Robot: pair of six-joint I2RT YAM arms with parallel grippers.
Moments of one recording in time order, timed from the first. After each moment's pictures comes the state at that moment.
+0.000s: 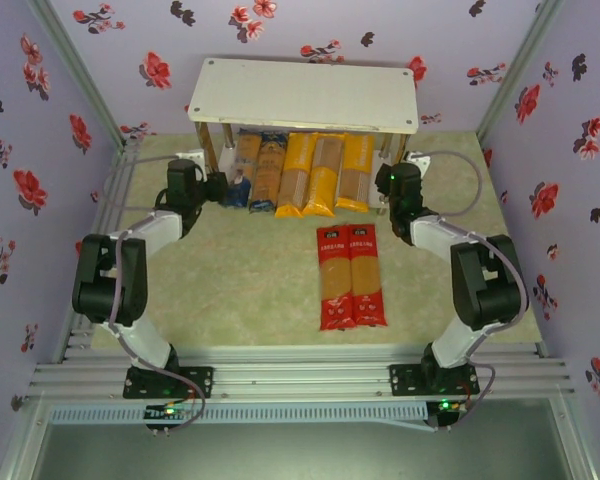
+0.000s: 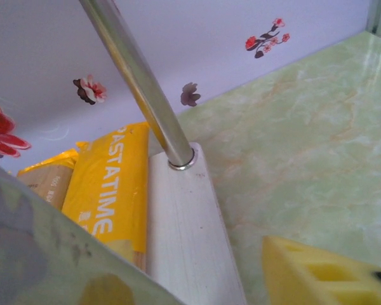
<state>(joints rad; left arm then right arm) -0.18 1.72 1.01 0.23 0.08 -0.25 0.25 1.68 0.95 0.36 0.31 0.47</state>
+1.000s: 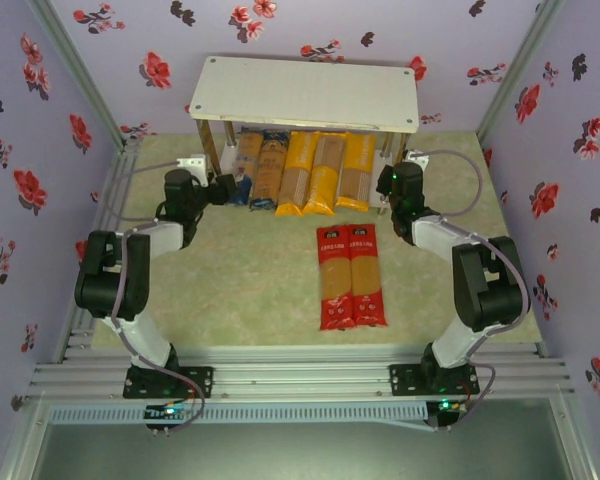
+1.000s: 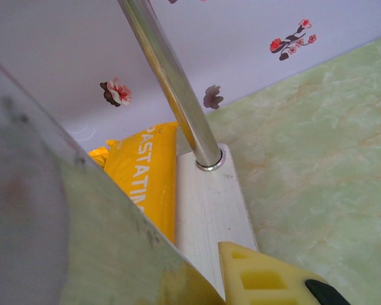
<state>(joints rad) -0.16 1.75 0.90 0.57 0.21 -0.23 0.24 1.66 0.94 0.36 0.24 0.46</state>
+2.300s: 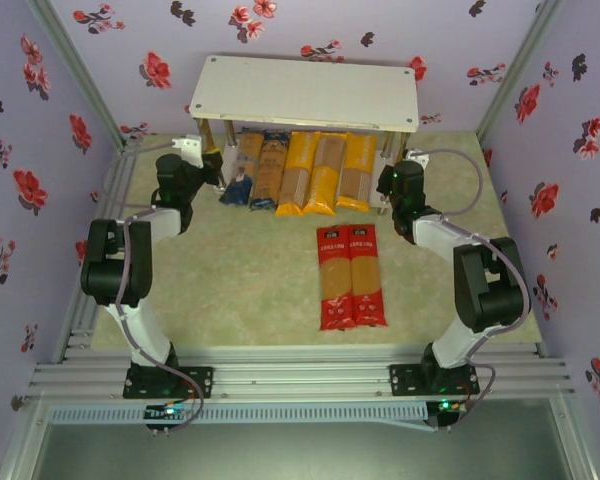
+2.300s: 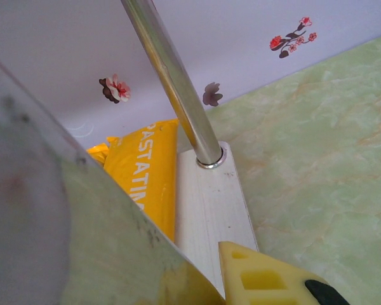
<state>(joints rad) -0.12 1.85 1.04 0.69 0.28 -0.12 0.24 1.66 0.95 0.32 0.23 0.45</state>
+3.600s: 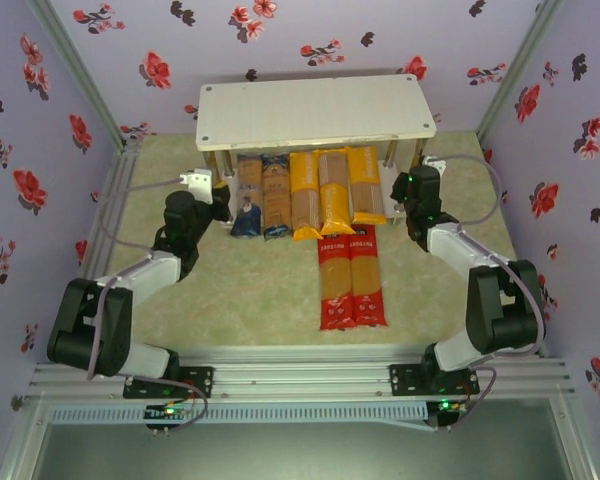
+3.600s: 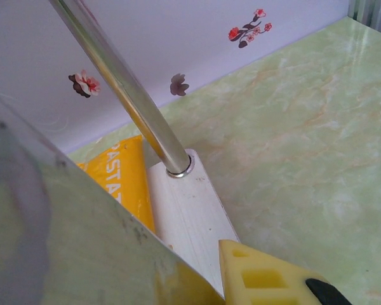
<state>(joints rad) -0.31 1.40 0.65 0.58 0.03 -0.11 0.19 1.50 0.88 0.18 0.21 0.48</state>
